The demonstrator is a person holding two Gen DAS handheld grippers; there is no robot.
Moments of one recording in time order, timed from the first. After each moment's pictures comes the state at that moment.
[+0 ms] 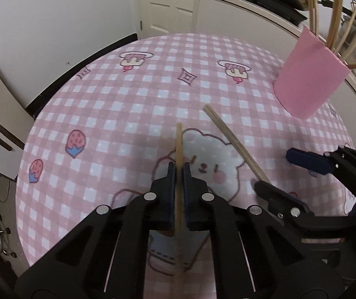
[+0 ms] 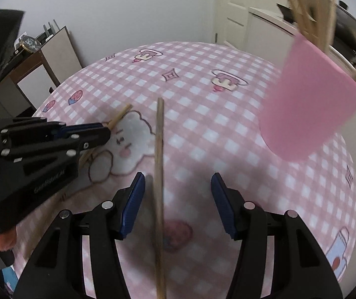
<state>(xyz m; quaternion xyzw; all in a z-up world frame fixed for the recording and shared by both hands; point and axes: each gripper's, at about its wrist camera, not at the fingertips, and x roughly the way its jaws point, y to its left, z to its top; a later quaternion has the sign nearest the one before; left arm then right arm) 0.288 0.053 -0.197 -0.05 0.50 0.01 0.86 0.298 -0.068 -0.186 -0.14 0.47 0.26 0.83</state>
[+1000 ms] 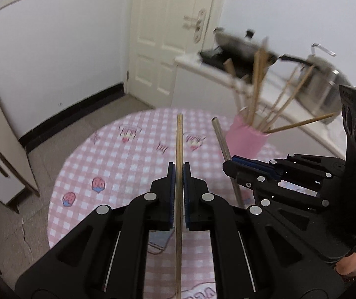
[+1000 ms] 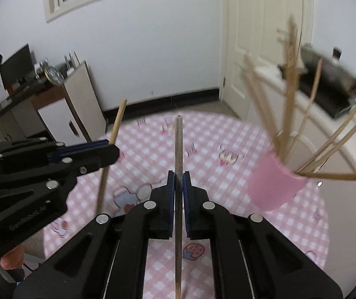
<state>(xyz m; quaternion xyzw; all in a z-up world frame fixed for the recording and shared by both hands) 0.217 0.045 -0.063 -0.07 0.35 -0.04 0.93 0.258 -0.071 -0.072 -0.11 0.36 0.30 0.88</state>
